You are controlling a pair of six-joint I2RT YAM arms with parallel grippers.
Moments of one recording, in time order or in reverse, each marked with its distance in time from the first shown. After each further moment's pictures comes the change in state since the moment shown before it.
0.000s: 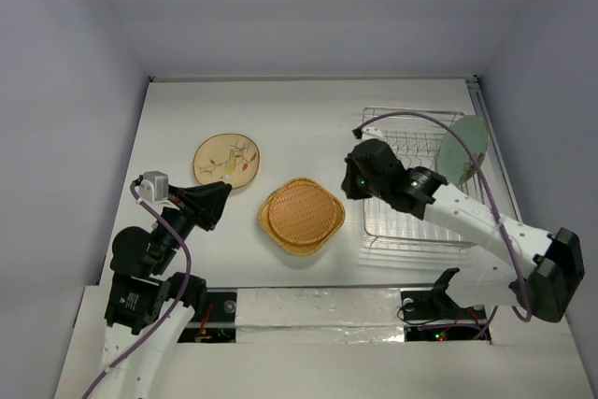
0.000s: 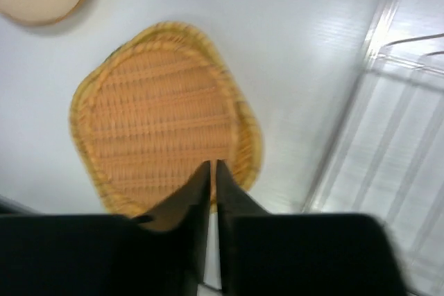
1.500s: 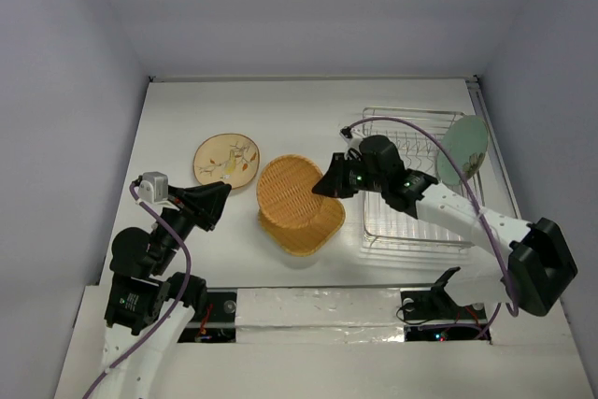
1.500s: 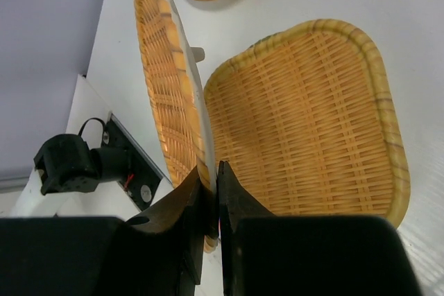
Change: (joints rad) left arm 0.001 -0.004 0.000 0.000 0.000 0.002; right arm -0.105 0.026 -0.135 0.413 -0.519 0.097
